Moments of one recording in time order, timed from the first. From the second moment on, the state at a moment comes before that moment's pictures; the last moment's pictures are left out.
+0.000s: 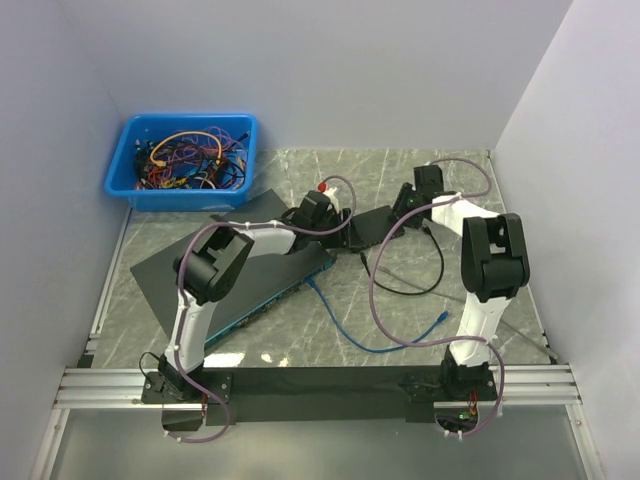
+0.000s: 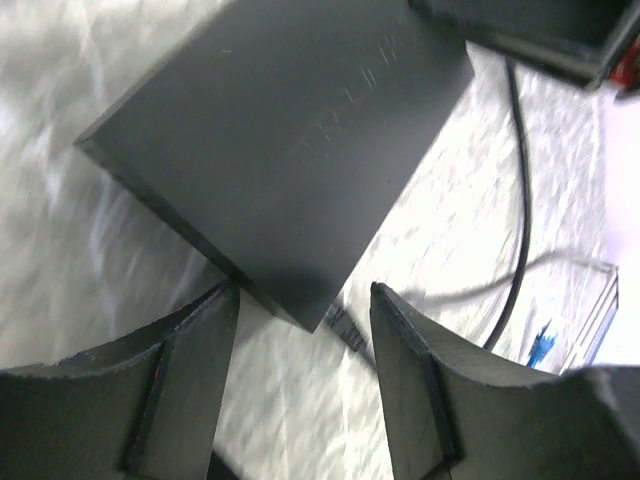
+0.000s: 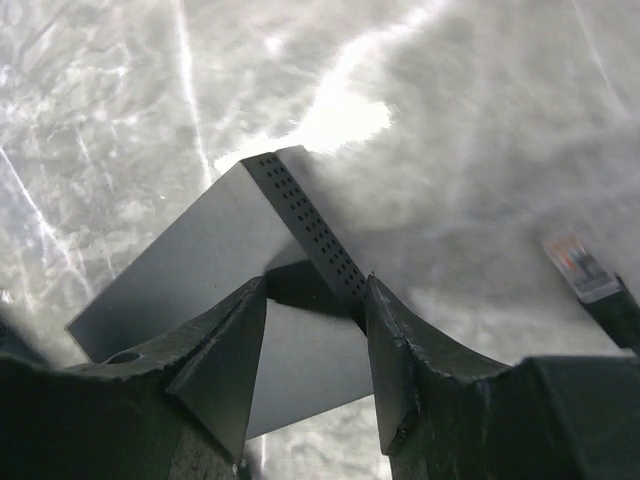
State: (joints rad) left arm -0.68 2.15 1.35 0.19 0.34 -0.69; right arm 0.10 1.92 1.24 -0.24 -0.10 0.56
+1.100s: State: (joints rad) left arm -0.63 1.90 1.19 0.11 0.23 -0.67; right arm 0.47 1.57 1.15 -0.35 0.20 0.46
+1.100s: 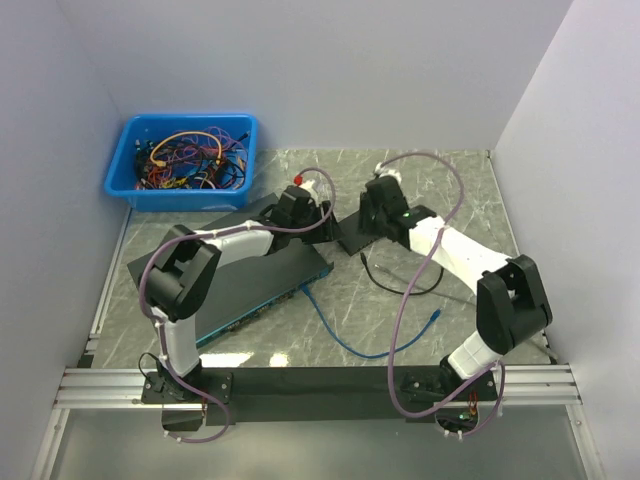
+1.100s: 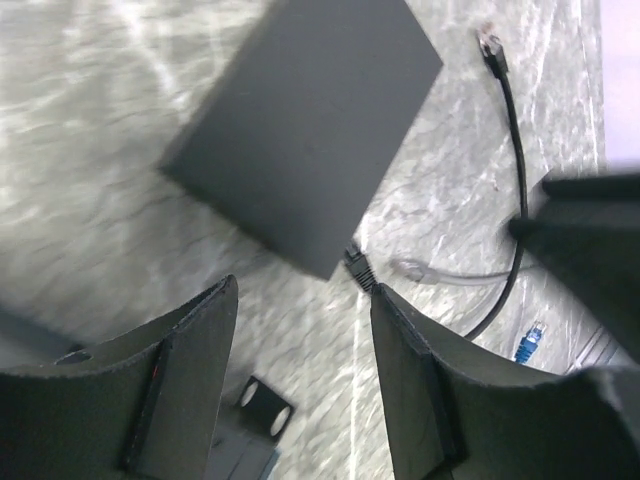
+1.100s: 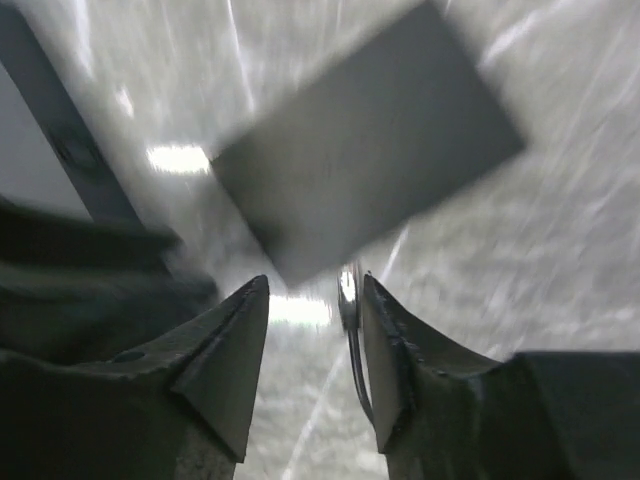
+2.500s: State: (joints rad) left arm -0.51 1.73 1.00 0.14 0.22 -0.67; right arm 0.53 1.76 1.01 -0.31 0.17 0.49
